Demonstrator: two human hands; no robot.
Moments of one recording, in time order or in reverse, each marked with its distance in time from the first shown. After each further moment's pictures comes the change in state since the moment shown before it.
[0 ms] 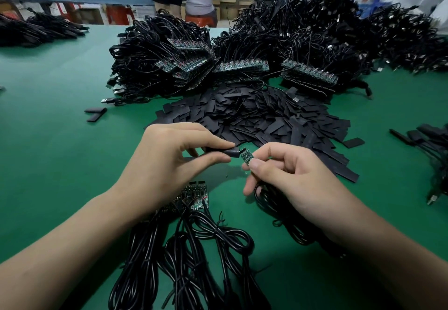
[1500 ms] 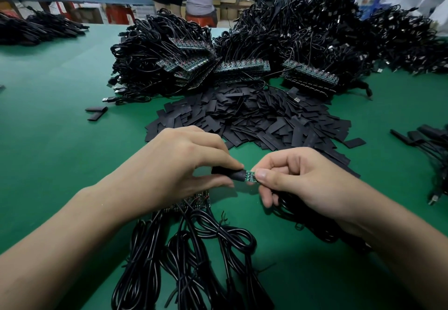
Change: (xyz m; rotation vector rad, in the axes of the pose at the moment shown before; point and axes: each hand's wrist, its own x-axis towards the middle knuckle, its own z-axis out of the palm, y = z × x) left_hand 0.003 -0.007 -0.006 0.181 -0.221 0.278; right_hand 0.000 -0.011 -0.015 -0.023 -0.138 0.178
